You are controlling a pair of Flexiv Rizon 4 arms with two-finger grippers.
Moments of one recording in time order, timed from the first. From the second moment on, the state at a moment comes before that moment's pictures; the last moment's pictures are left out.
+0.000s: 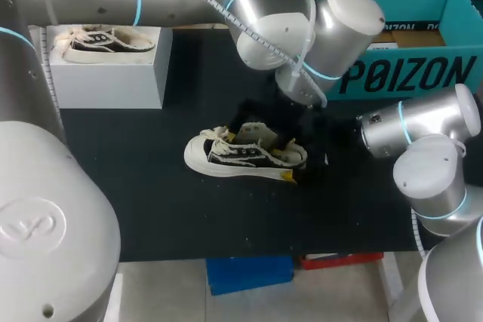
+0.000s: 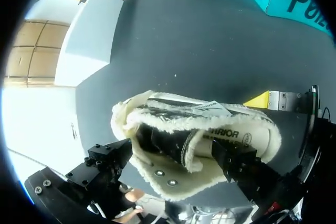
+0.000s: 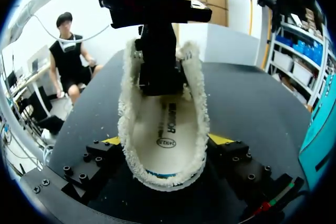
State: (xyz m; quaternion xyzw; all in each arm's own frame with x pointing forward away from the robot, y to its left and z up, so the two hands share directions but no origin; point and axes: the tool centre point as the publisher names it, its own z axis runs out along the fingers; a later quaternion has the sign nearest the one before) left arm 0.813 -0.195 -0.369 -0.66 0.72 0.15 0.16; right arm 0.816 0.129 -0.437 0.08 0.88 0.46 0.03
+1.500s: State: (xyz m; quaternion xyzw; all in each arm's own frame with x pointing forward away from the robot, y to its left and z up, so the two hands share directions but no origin) left arm 0.813 -0.134 -0.330 -0.65 0.71 0.16 0.21; right arm 0.816 0.129 -0.437 0.08 0.88 0.46 0.03
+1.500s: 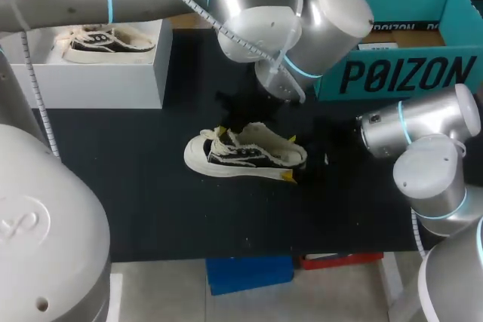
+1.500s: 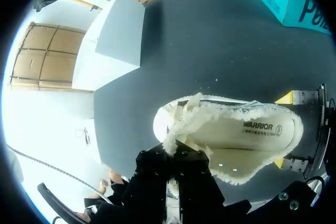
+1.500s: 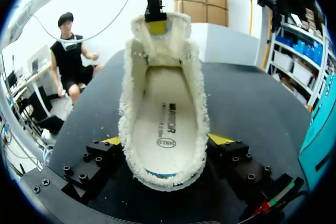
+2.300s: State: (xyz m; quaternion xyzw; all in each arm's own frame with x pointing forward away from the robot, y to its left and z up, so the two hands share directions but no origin) left arm 0.808 -0.059 -0.340 -0.71 0.65 0.18 0.20; right arm 0.817 0.131 -0.437 0.08 0.88 0.46 0.03
